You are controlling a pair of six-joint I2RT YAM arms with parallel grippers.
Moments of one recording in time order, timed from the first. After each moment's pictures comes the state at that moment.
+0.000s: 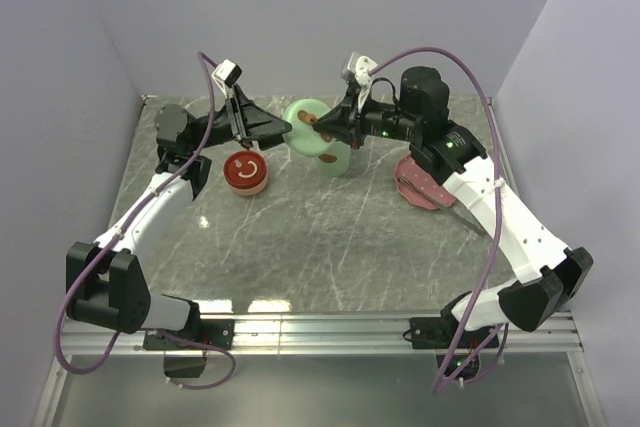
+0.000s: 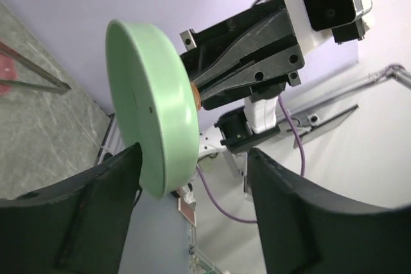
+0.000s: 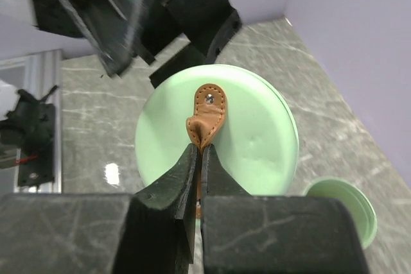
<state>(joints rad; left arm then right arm) -0.24 1.36 1.05 0.80 1.10 -1.54 0.57 1.39 1.56 -0.30 -0.68 -0.15</state>
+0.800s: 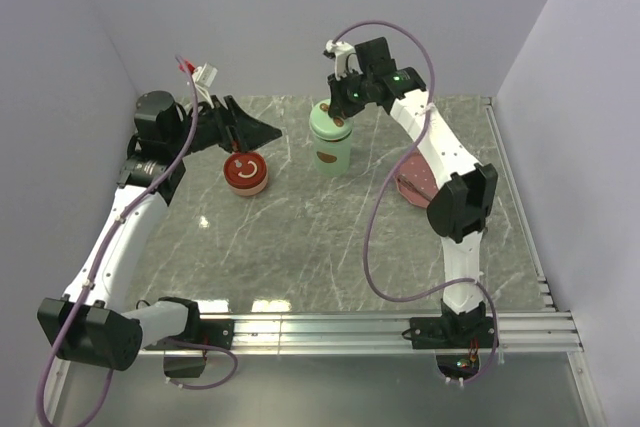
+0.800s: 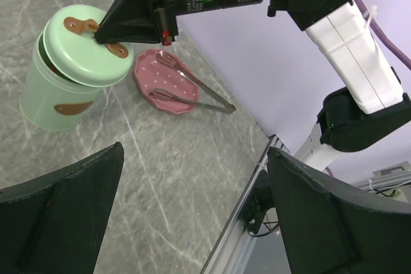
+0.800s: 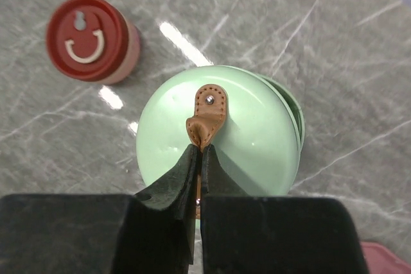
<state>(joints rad) -0.18 1.18 1.21 -0.12 0.83 -0.60 0.44 2.08 2.23 -0.85 -0.36 -0.12</state>
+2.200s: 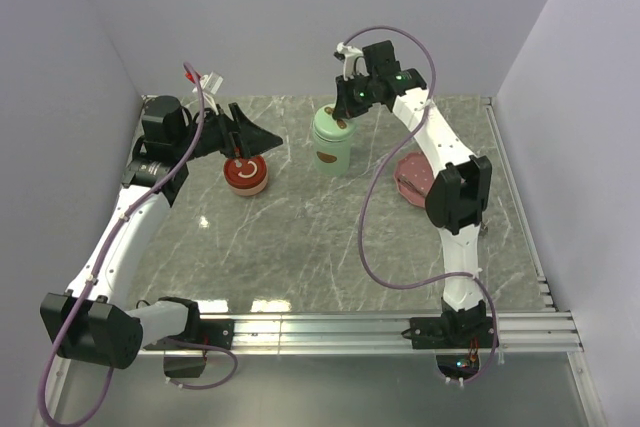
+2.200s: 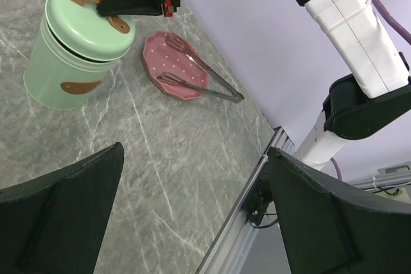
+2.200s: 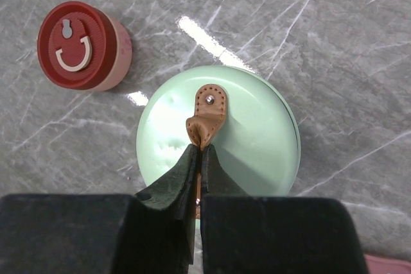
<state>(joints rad) -0.18 1.18 1.16 -0.16 0.81 -0.56 0.37 2.17 2.23 -0.82 -0.44 -0.05</state>
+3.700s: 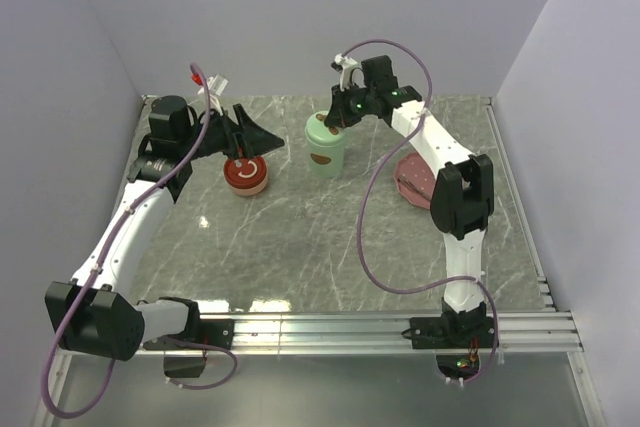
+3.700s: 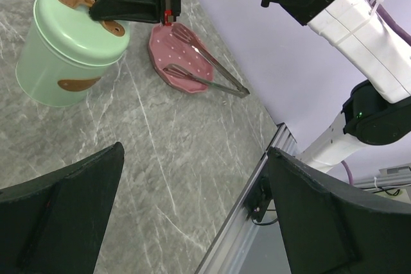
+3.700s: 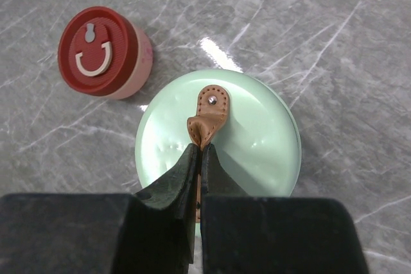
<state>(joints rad) -0.18 1.22 1.15 -0.17 0.81 -0.55 0.38 2.11 1.96 -0.54 -0.54 -0.04</state>
